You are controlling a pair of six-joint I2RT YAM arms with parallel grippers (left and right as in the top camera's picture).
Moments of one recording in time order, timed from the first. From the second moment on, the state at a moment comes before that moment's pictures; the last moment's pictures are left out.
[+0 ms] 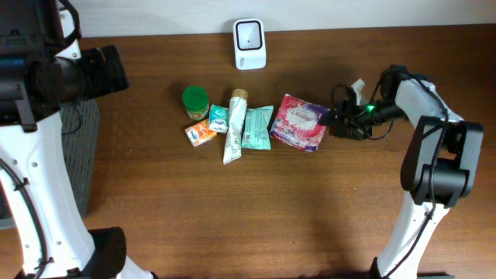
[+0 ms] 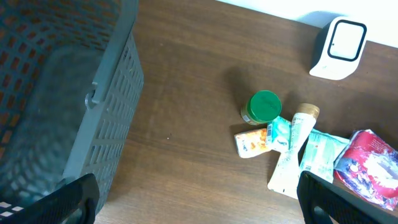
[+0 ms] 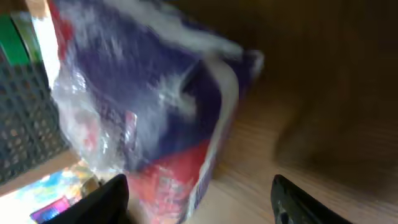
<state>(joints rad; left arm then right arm) 0.05 1.78 2.52 -1.69 -0.08 -0.21 -0.18 2.24 1.59 -1.03 -0.82 -0.08</state>
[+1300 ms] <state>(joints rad) 0.05 1.78 2.52 -1.69 -0.08 -0.21 -0.09 2.11 2.19 -1.45 -0.20 0.09</state>
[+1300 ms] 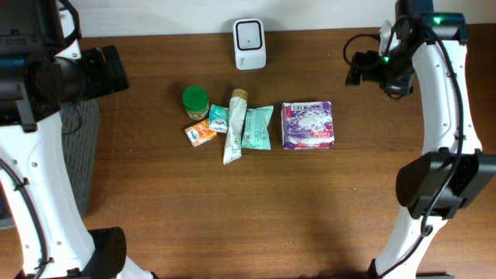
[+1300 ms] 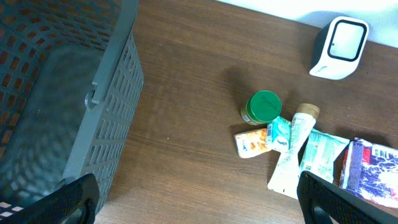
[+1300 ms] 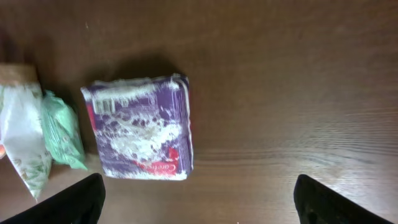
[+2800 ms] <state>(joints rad) 0.05 1.78 2.52 -1.69 -0.08 -0.21 0.07 1.62 1.52 -0.66 -0.66 0.02</state>
